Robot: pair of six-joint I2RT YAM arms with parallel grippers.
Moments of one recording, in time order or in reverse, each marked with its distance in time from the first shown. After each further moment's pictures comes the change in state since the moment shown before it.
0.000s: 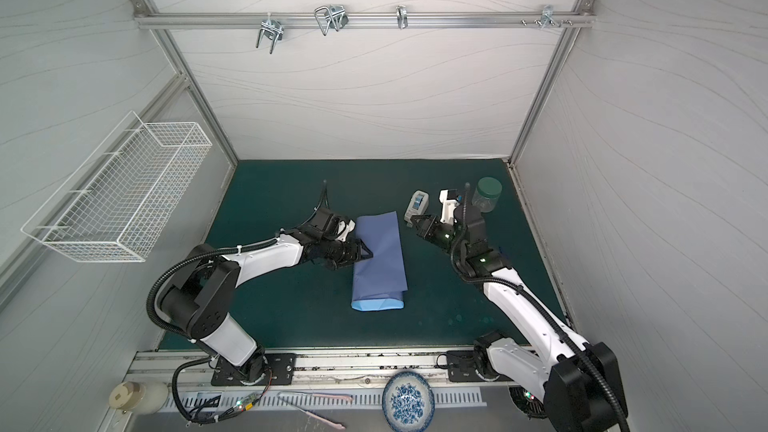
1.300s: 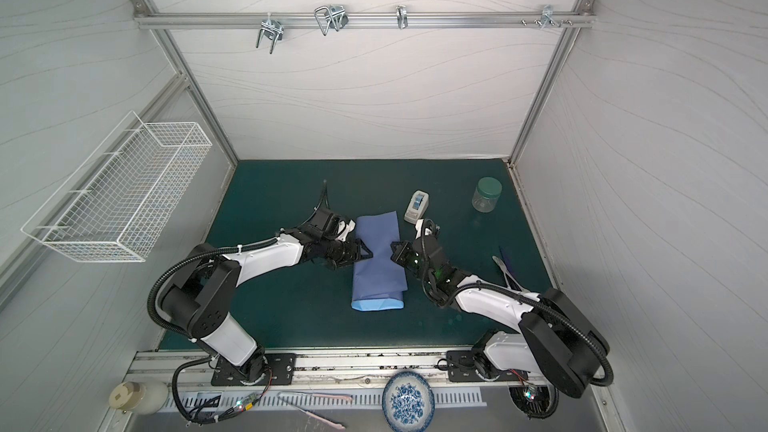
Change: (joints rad) left arm 0.000 0.006 0.003 -0.001 0.009 0.006; right arm 0.327 0.232 -0.227 0.374 0.425 0.212
